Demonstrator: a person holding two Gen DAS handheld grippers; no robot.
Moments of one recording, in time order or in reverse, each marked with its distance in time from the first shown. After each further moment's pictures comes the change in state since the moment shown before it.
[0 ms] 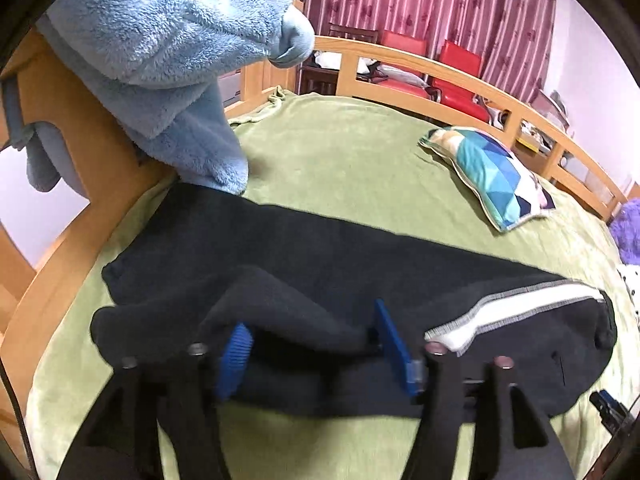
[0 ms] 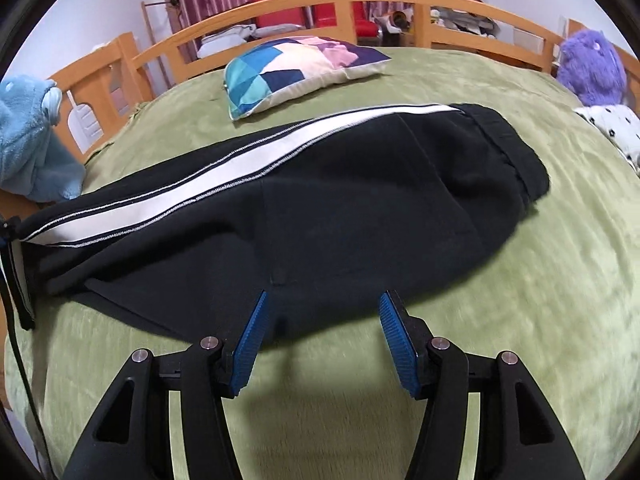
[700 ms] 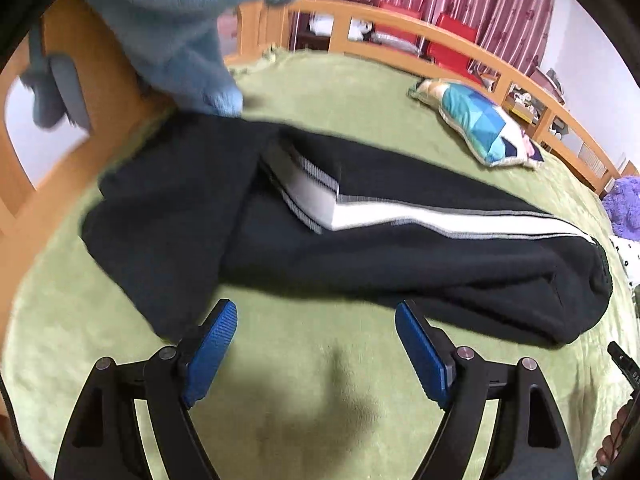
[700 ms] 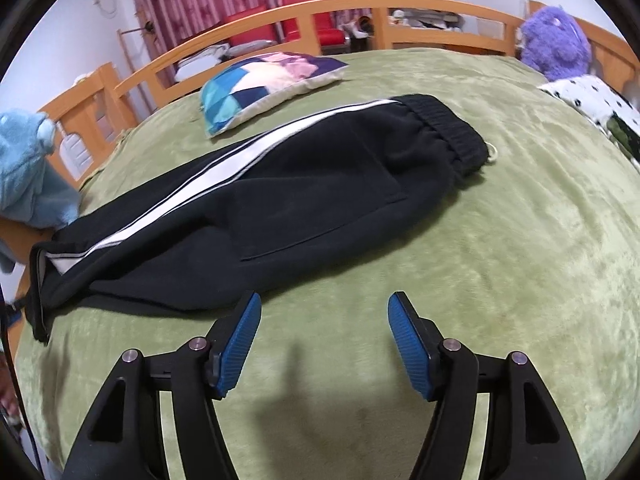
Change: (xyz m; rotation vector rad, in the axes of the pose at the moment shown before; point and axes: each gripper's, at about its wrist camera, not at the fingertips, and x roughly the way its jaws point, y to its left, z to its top) left arm -0.002 -0.006 -0.088 -0.022 0.125 -0.038; right arm -0.038 -0.039 -0.025 0.114 -0.041 -0.016
